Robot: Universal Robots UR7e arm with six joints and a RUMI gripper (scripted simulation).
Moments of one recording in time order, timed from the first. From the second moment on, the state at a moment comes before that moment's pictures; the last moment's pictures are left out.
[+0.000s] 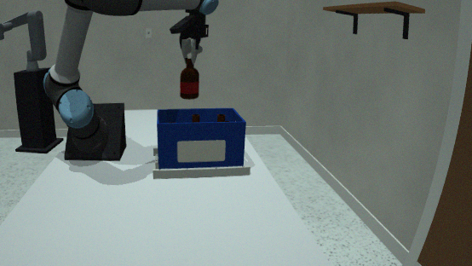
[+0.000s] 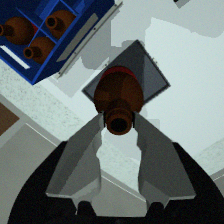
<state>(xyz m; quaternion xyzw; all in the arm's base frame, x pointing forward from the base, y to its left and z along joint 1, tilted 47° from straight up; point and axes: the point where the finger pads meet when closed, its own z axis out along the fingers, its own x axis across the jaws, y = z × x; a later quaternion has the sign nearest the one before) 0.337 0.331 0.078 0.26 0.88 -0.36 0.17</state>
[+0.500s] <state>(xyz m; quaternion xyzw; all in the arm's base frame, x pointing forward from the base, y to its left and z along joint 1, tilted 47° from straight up) 0.343 0.348 0.061 0.26 0.88 -0.36 0.17</state>
